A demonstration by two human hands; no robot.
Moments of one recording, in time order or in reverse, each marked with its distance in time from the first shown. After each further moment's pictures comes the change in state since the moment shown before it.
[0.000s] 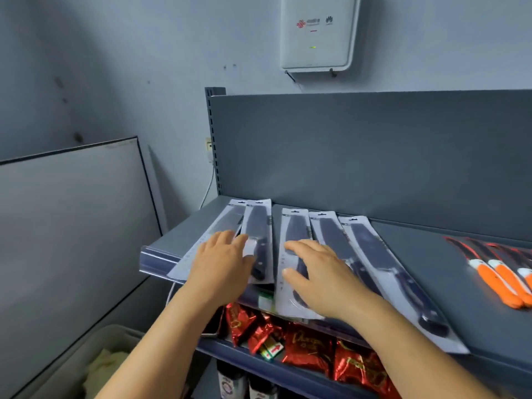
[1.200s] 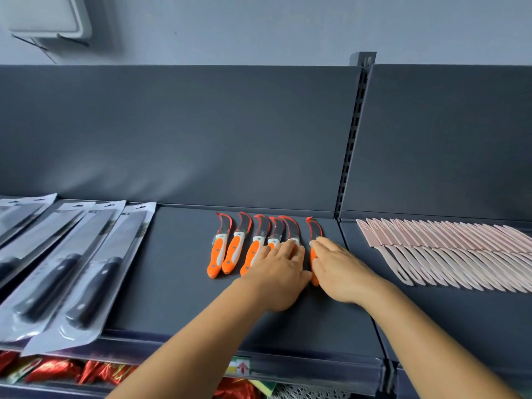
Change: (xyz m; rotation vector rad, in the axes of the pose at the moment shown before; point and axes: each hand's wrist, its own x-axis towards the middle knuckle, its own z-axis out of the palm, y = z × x) left_hand 0.007 0.513 0.095 0.015 -0.403 0.602; right_hand -0.192 0.399 -0.184 -0.204 -0.073 0.434
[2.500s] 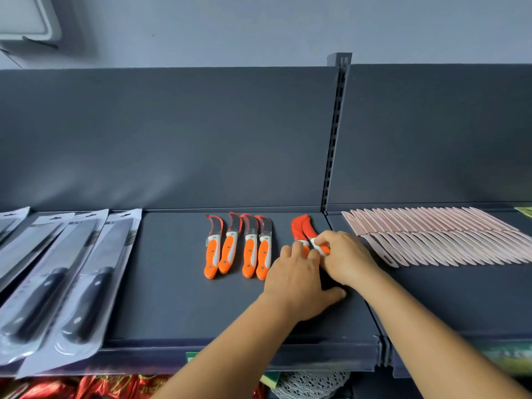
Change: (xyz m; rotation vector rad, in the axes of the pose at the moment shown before) left_hand -0.011 0.035 0.010 -0.162 0.213 0.012; right_hand -0.008 0.003 -0.001 0.156 0.247 0.273
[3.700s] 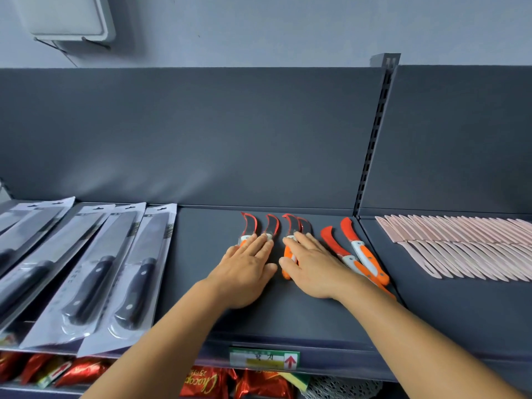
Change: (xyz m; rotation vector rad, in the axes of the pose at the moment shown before) left_hand -0.032 -0.139 -0.022 0.093 -0.120 -0.051; right_hand -0.009 -0.084 0.039 -0.091 -0.317 -0.301
